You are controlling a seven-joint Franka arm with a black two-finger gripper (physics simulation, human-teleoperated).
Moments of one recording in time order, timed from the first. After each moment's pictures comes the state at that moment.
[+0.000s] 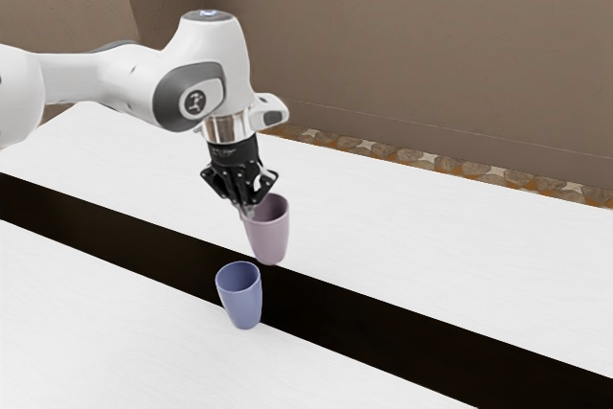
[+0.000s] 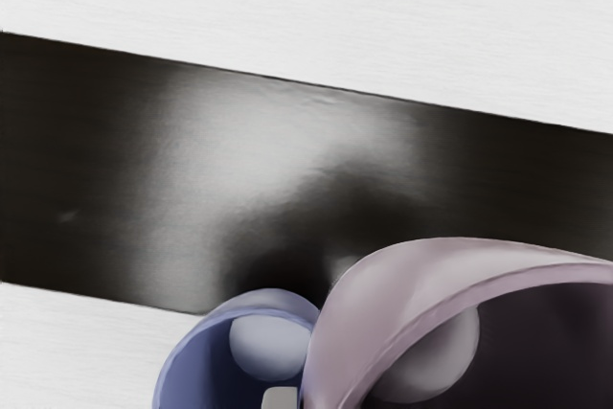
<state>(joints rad) -0.07 0.05 -0.10 -1.95 0.00 1.97 -0.35</state>
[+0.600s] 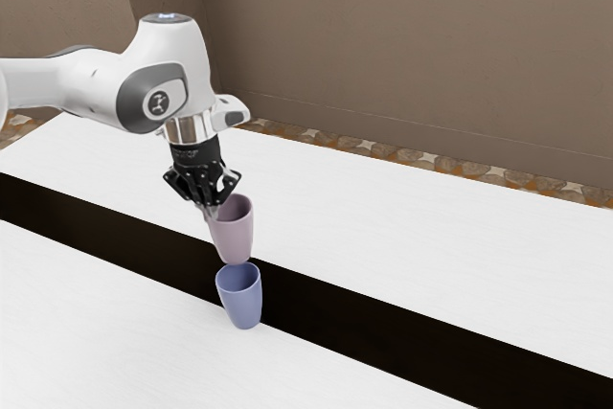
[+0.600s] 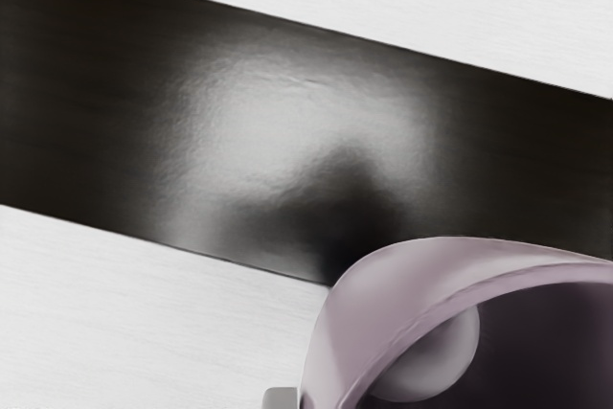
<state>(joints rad) 0.01 -0.04 -0.10 -2.06 0.00 1.98 -0.33</state>
